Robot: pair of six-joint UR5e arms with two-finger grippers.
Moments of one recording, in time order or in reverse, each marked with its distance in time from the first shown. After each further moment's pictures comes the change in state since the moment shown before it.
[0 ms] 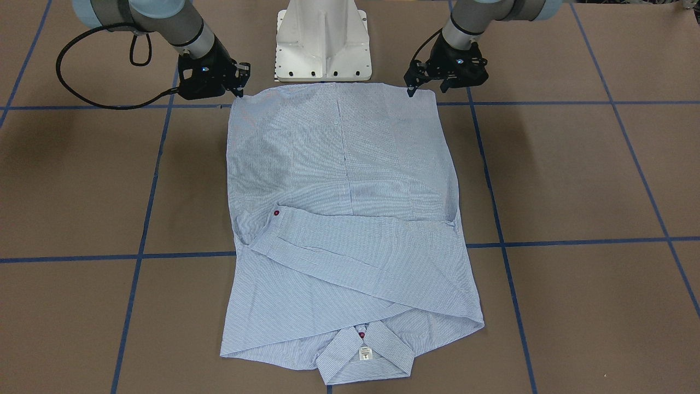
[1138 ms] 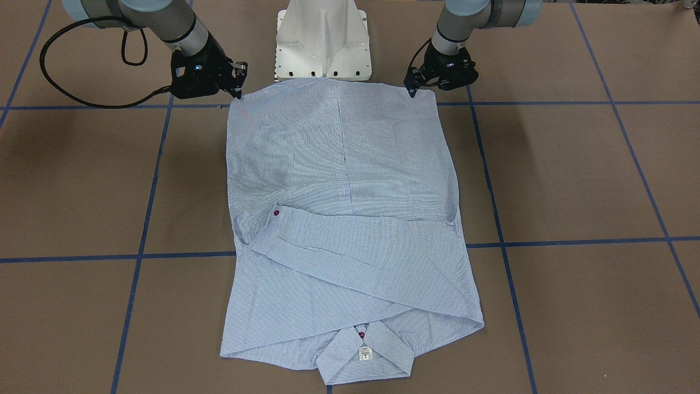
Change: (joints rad) left arm 0.066 0.028 0.062 0.008 0.054 -0.088; right arm 0.028 0.001 0.016 0.002 0.004 0.000
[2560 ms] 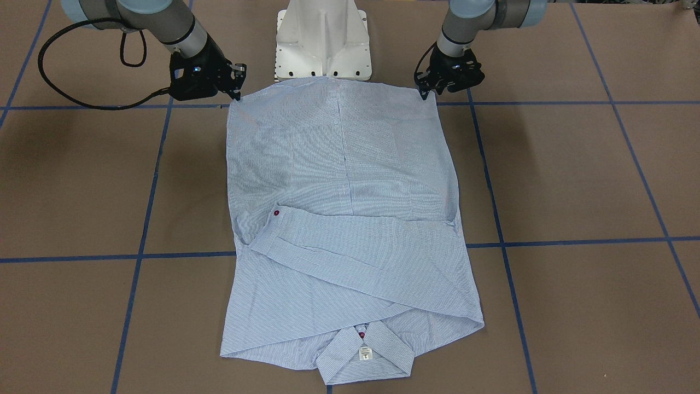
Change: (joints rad) left arm -0.001 0.013 -0.001 0.001 0.005 -0.005; right arm 0.018 -0.001 -0.003 0.000 0.011 -0.005
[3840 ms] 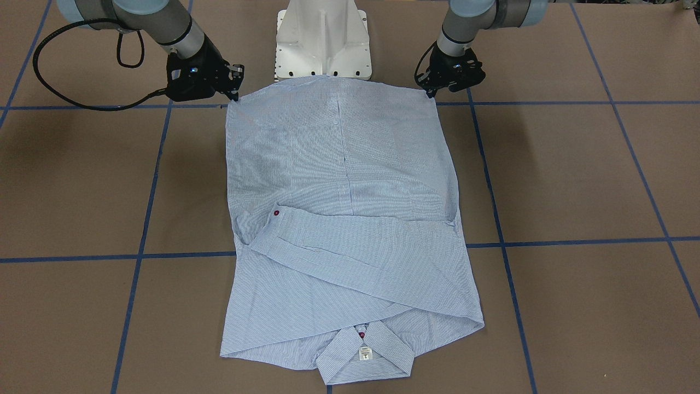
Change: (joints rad) left arm -0.004 0.000 -0.004 0.000 0.003 -0.031; right arm 0.003 -0.002 0.001 -0.002 0.003 -0.002
